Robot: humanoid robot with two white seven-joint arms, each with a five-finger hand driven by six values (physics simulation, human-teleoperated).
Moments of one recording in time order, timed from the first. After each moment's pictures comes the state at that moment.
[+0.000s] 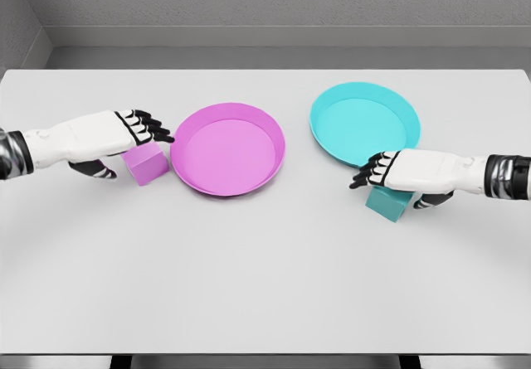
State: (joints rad) left arm -0.66 0.94 -0.81 -1.43 -0.47 -0.61 -0.22; right arm -0.79 -0.99 1.09 -1.47 0.42 -0.61 0.27
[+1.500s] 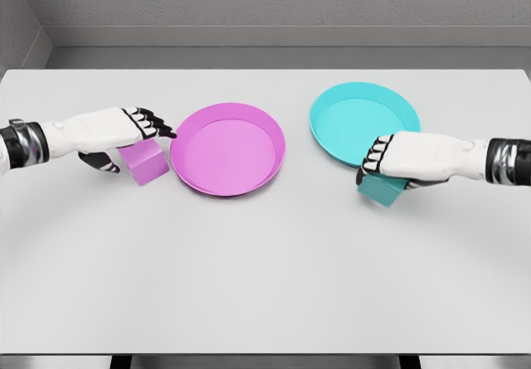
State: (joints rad) left arm -0.80 0.86 -0.95 -1.25 -0.48 -0.61 -0.22; right arm -0.82 -1.00 1.03 -1.55 0.43 -0.61 0.28
